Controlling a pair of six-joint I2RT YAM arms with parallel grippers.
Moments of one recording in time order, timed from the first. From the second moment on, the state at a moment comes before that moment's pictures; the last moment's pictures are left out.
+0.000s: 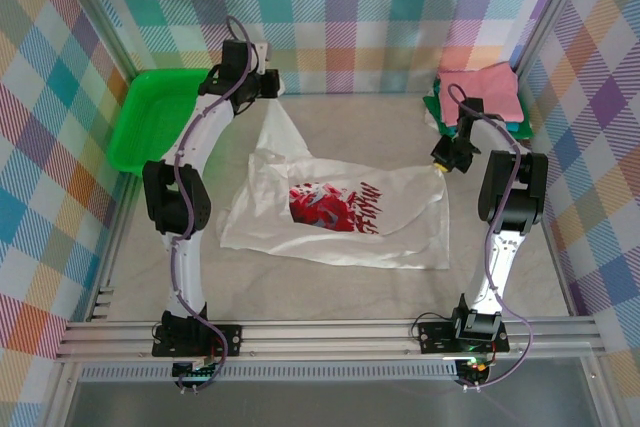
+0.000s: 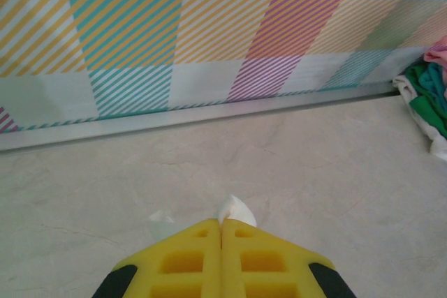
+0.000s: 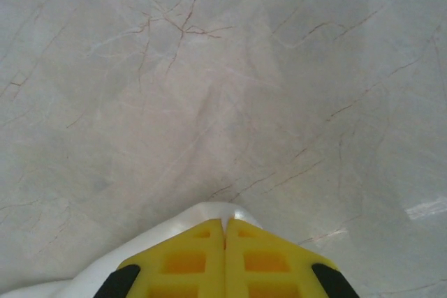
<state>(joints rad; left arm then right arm) -0.20 2.16 2.11 -0.53 0.20 -0.16 -0.08 2.12 1.63 -0.83 -0.20 0.49</state>
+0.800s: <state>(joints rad) -0.16 1.76 1.61 -0.36 0.08 -0.11 -0.08 1.88 1.33 -0.48 -0.23 0.49</state>
